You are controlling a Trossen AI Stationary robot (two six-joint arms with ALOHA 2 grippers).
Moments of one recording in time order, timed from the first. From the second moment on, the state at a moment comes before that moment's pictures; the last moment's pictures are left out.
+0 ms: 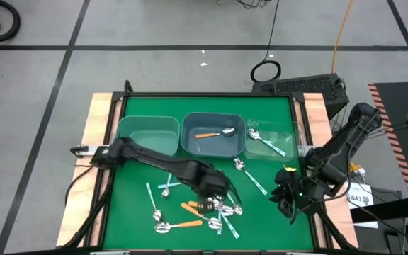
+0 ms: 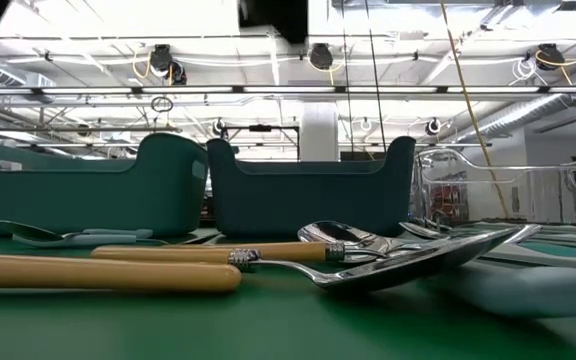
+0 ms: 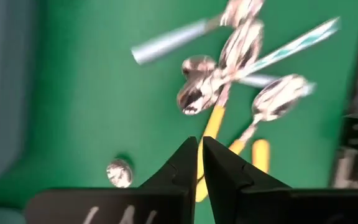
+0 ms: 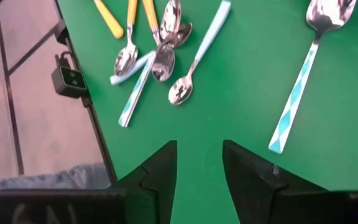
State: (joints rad) left arm -0.32 2.16 2.20 -1.31 -0.01 -0.45; right arm 0.89 1.09 0.89 -0.83 0.38 1.38
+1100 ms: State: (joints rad) left arm -0.42 1.59 1.18 -0.97 -0.19 -1.44; right arm 0.90 1.09 0.89 -0.90 0.51 1.36
